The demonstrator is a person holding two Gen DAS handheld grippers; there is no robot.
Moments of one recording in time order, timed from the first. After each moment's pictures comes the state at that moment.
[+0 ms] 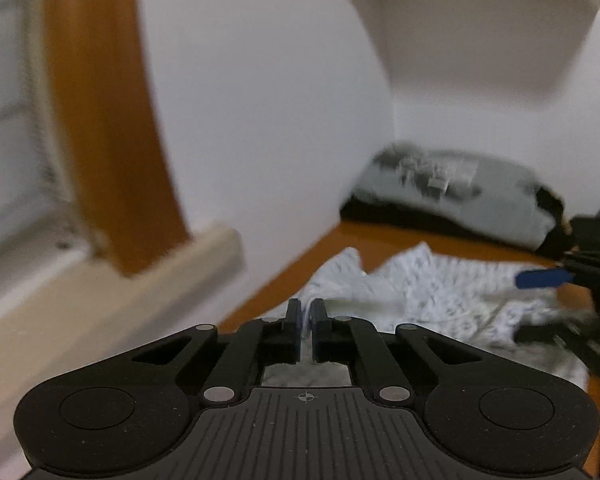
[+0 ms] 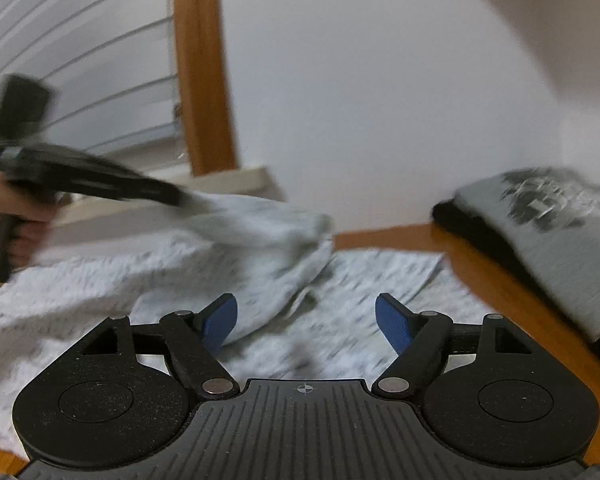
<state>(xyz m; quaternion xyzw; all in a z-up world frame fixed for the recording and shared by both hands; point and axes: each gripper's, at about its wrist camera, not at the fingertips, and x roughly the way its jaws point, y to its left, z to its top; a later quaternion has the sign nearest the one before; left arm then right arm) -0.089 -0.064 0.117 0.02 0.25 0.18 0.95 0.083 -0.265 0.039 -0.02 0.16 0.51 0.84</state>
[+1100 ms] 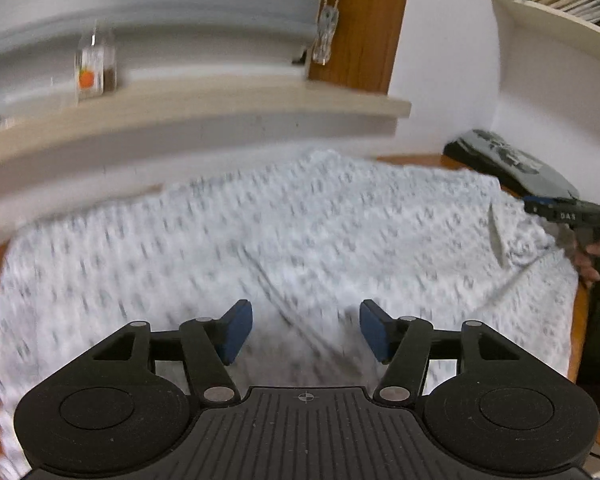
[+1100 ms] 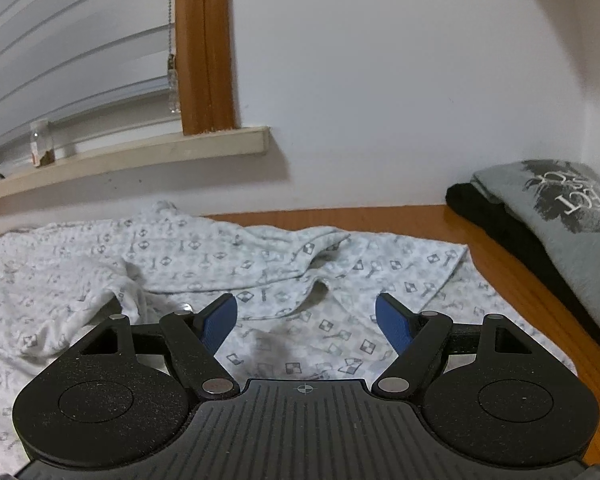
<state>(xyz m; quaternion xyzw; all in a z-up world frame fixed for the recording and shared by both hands) -0.335 -0.058 0.028 -0.18 0.27 0.29 0.90 0.080 -0.213 0.025 -0.08 0.19 0.52 0.83</state>
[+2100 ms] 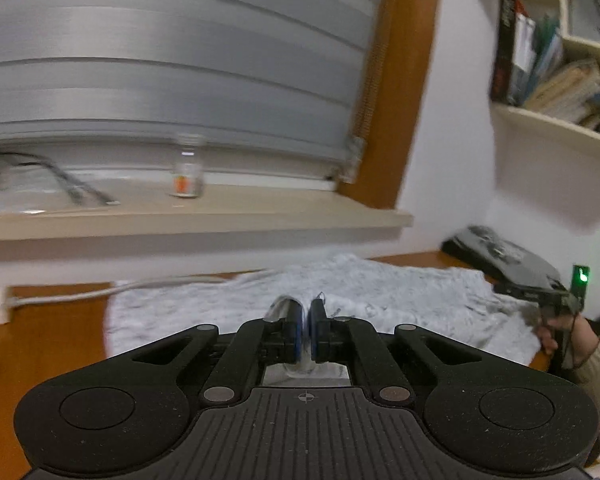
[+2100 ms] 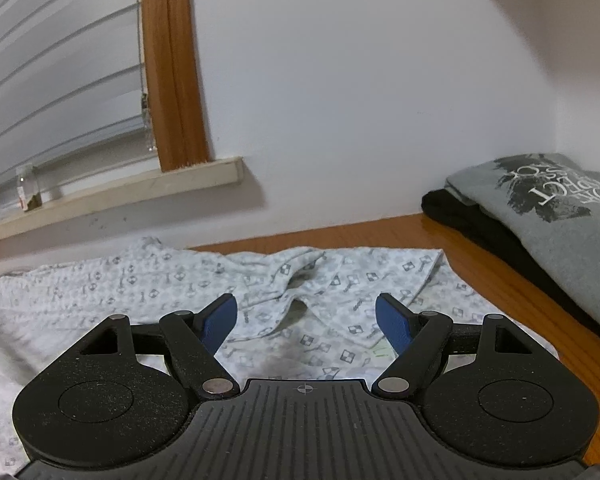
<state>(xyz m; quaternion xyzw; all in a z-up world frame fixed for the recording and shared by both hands) -0.473 -0.095 0.117 -0.17 0.14 0.35 0.91 0.086 -0.233 0.027 -0.02 0.18 0.49 0.85</state>
